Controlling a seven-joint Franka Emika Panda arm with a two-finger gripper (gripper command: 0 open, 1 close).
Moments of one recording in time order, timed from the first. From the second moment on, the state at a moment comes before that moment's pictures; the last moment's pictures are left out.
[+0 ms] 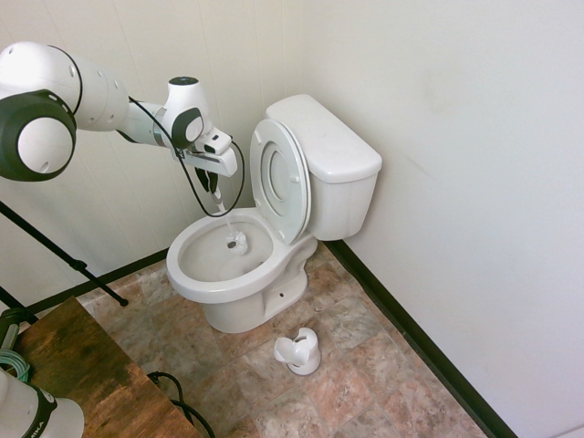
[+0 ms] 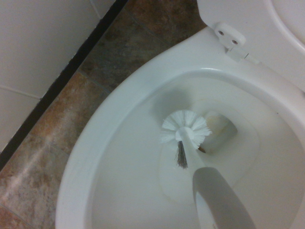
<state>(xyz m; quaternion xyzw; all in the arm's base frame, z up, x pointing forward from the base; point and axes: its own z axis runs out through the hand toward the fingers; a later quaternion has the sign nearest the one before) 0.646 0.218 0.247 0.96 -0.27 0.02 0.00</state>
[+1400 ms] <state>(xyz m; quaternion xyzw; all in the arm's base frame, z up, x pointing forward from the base) 0.579 0.148 0.218 0.96 -0.28 -0.03 0.00</state>
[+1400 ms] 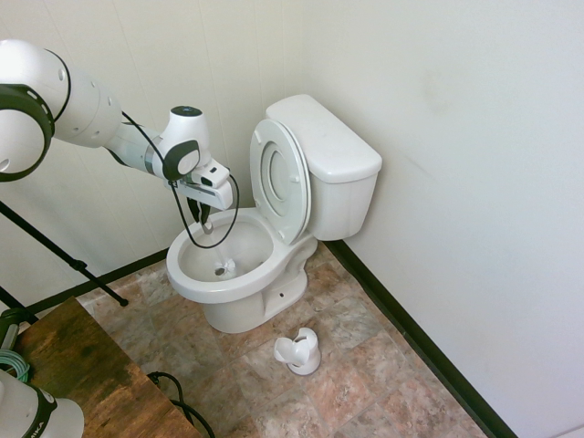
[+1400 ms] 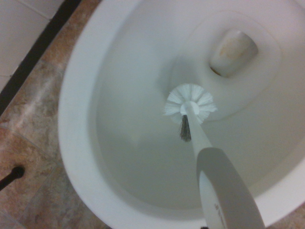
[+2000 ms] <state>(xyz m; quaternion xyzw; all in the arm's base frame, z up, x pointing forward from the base) 0.628 0.101 0.211 0.95 -0.32 0.00 -0.01</state>
